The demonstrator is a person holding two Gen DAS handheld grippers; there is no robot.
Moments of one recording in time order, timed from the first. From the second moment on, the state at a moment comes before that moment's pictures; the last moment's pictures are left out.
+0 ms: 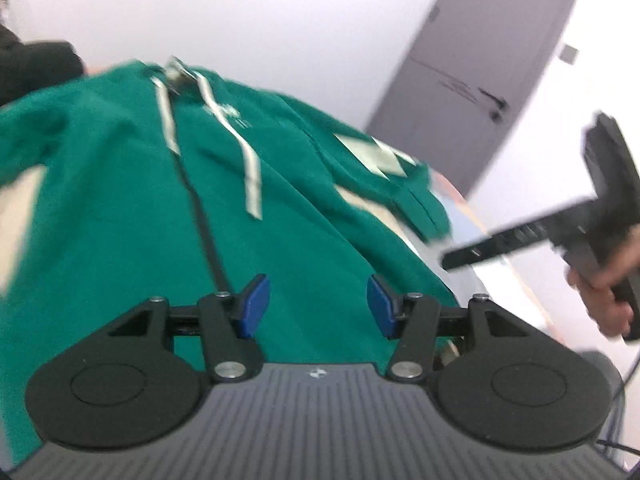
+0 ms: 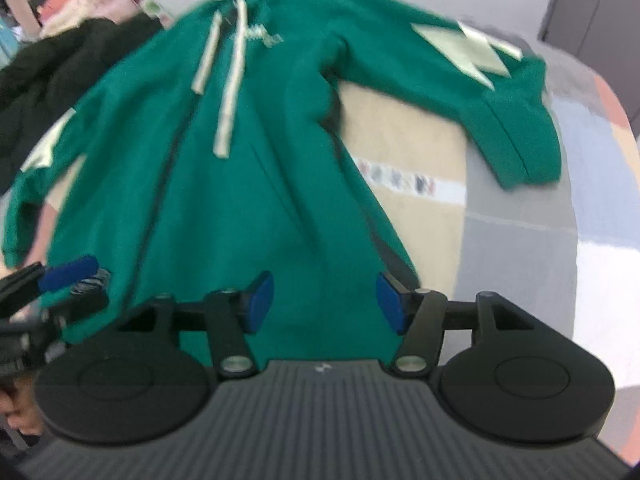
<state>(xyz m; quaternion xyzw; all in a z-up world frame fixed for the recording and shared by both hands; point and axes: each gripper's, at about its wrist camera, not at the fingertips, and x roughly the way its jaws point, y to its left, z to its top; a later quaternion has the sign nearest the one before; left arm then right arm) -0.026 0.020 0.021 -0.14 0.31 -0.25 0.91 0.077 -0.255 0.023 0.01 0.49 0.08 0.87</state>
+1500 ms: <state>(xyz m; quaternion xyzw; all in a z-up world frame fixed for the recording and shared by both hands) 0.075 0.064 -0.043 -0.13 0.35 -0.06 0.92 0.177 -0.298 -0.029 0.20 0.31 -0.04 0.93</state>
